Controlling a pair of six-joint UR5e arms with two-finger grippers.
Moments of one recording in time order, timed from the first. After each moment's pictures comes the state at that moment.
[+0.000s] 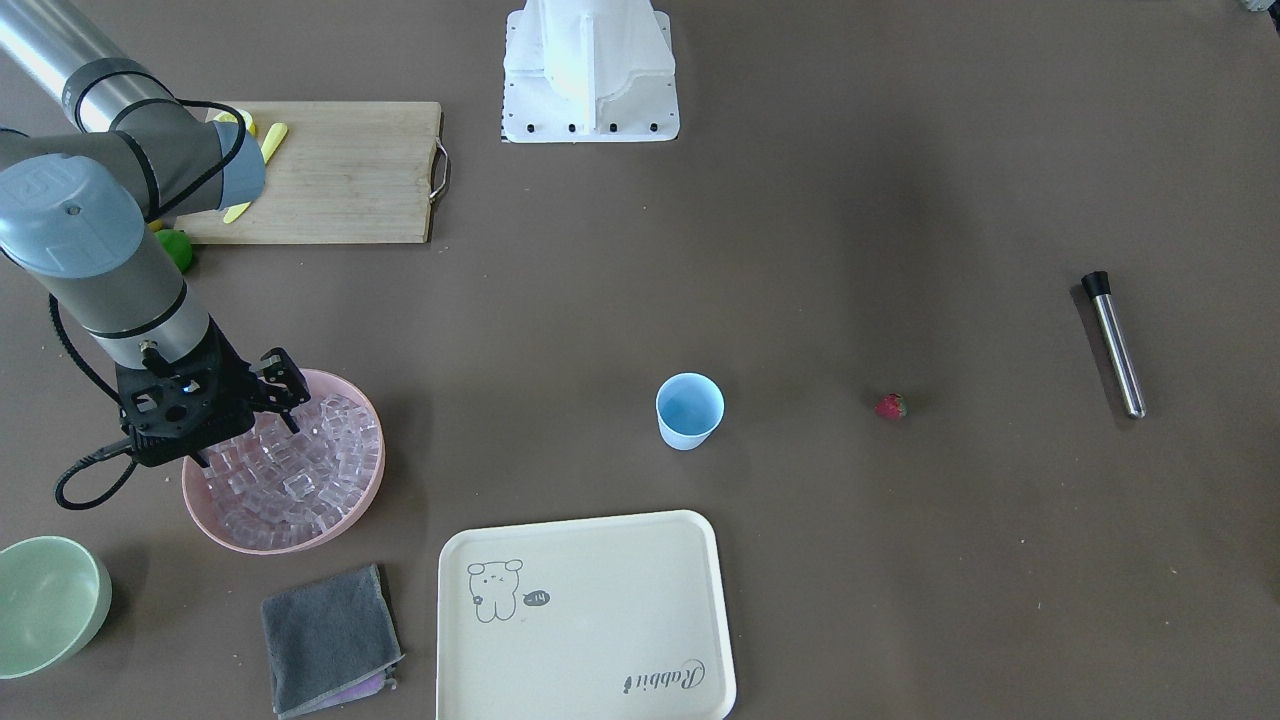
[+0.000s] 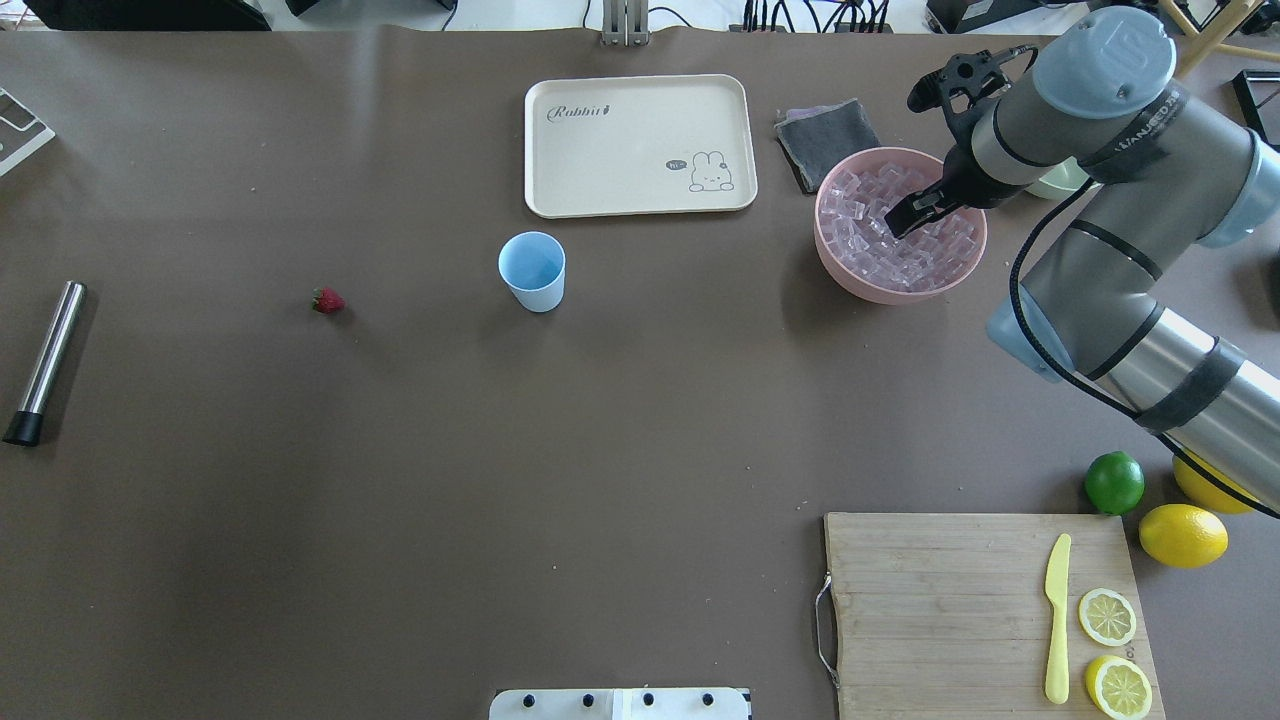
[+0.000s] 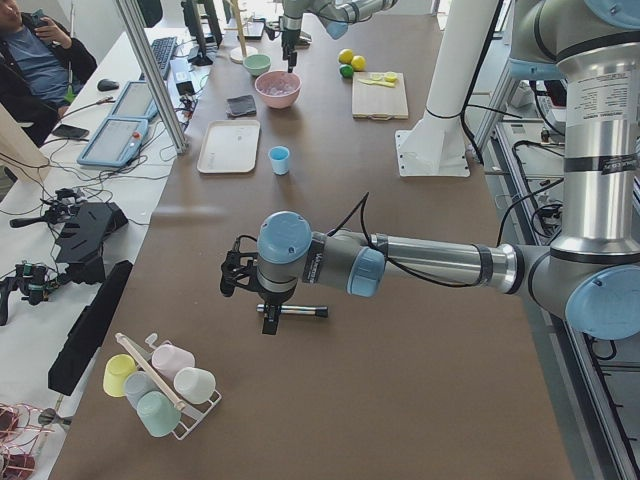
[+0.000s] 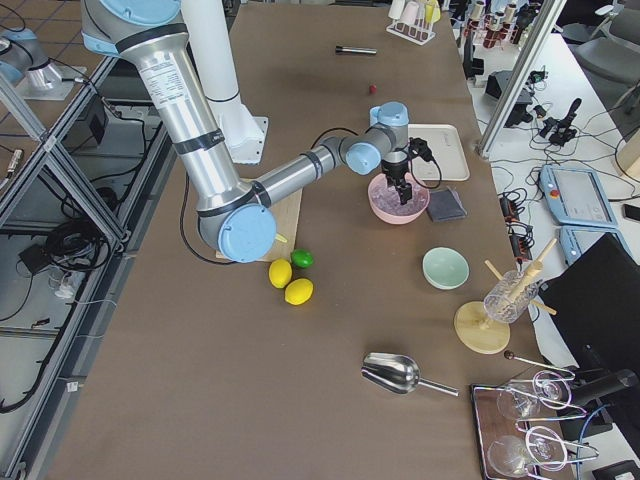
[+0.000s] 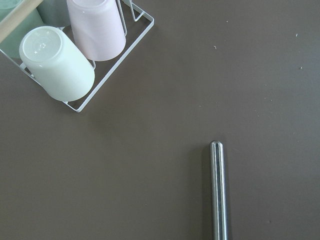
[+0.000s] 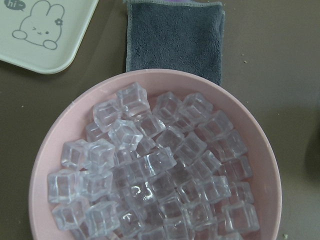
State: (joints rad) left arm -1.62 -1.50 -1.74 -1.74 -2.44 -0.14; right arm 0.92 -1.12 1.56 -1.30 1.99 0.42
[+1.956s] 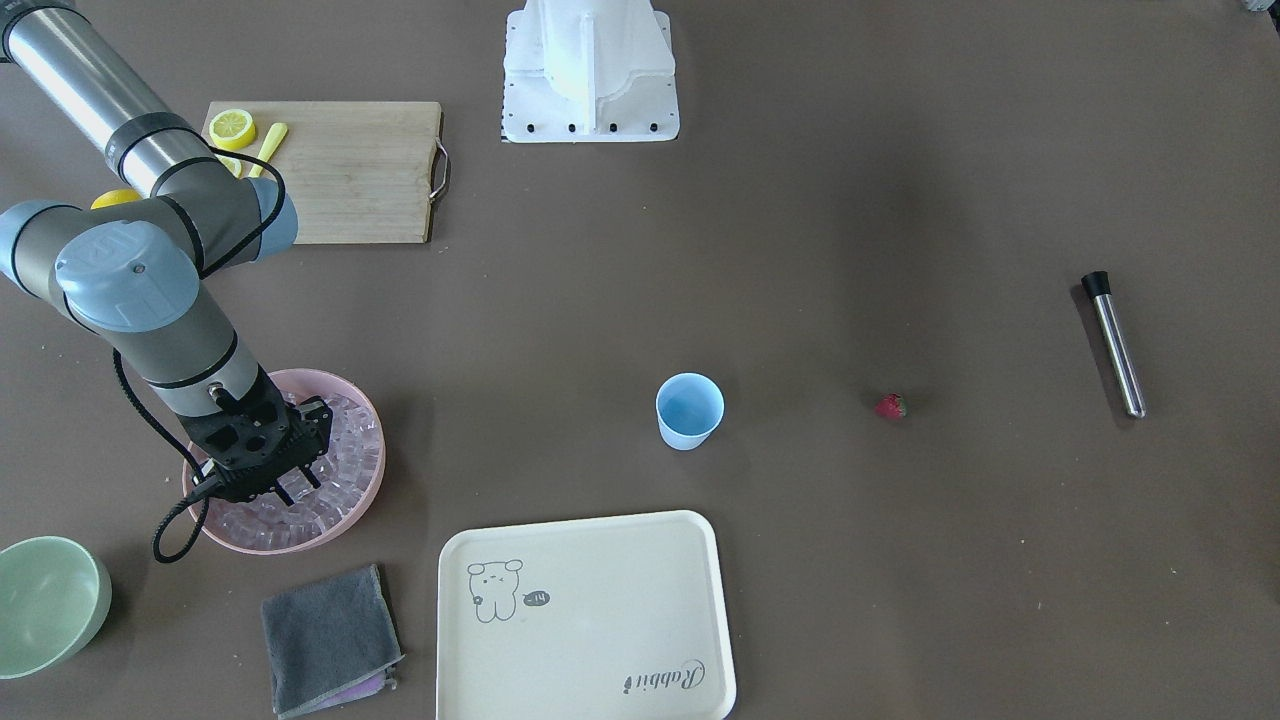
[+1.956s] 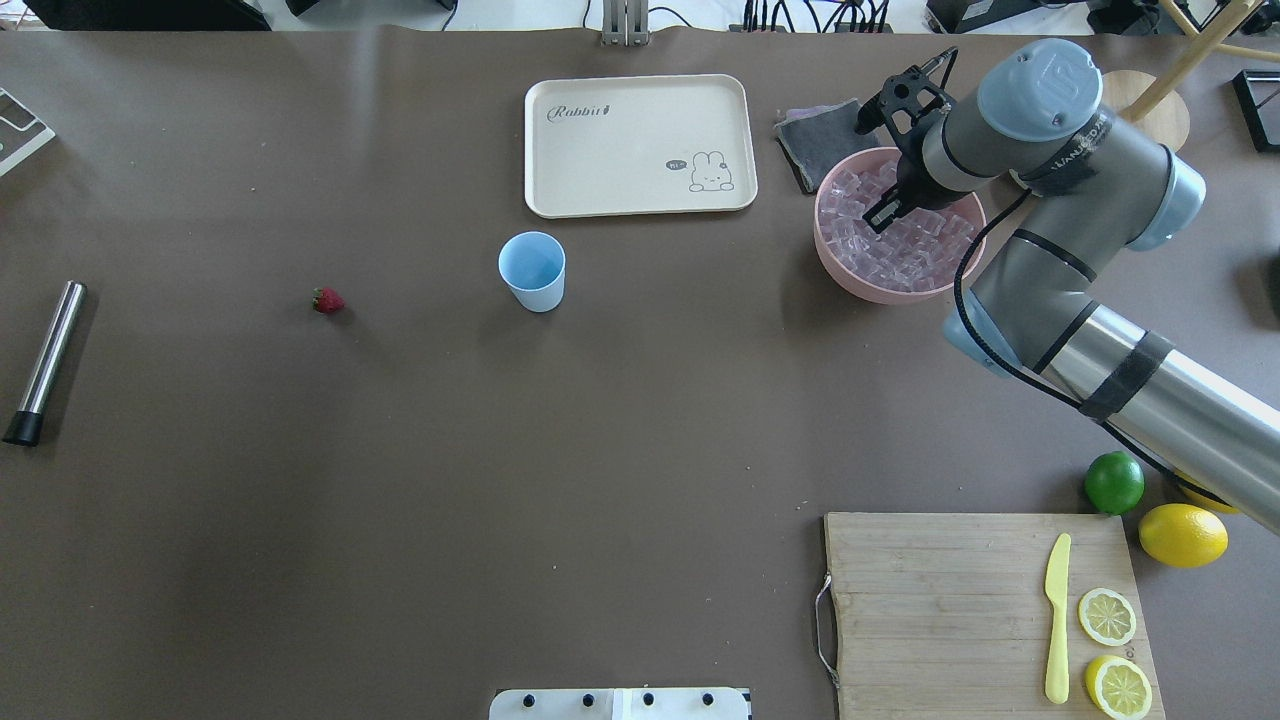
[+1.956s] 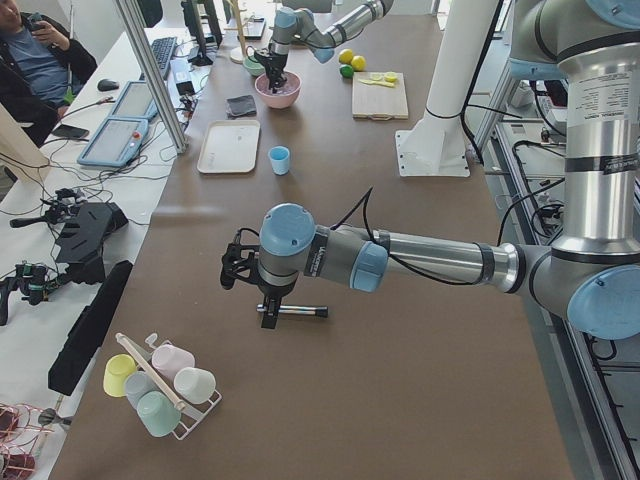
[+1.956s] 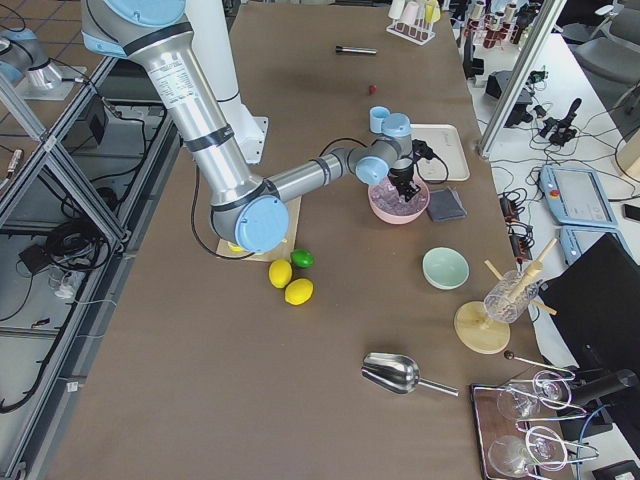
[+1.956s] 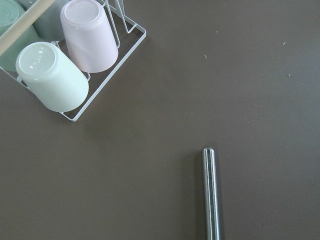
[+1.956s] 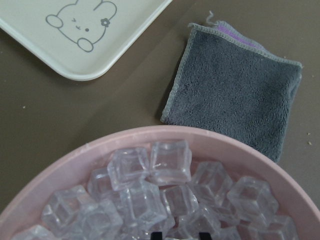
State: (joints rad) left arm -1.62 -1.49 -1.77 -1.75 -2.44 -0.14; right arm 0.88 -1.06 1.41 -1.13 1.95 0.28
